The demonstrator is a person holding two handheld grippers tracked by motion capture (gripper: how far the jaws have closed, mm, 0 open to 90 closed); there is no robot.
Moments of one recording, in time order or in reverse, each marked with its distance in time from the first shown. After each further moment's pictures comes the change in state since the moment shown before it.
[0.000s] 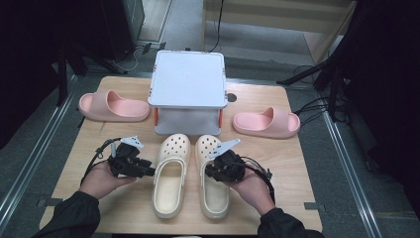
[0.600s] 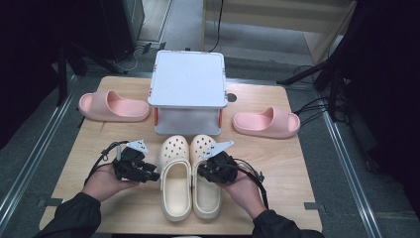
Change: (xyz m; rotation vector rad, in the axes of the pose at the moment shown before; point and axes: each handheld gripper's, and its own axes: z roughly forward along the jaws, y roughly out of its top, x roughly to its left) left arm -0.013 0.002 0.005 0.019 -0.027 0.059; right arm 0.012 0.007 0.012 -0.048 -0.015 0.024
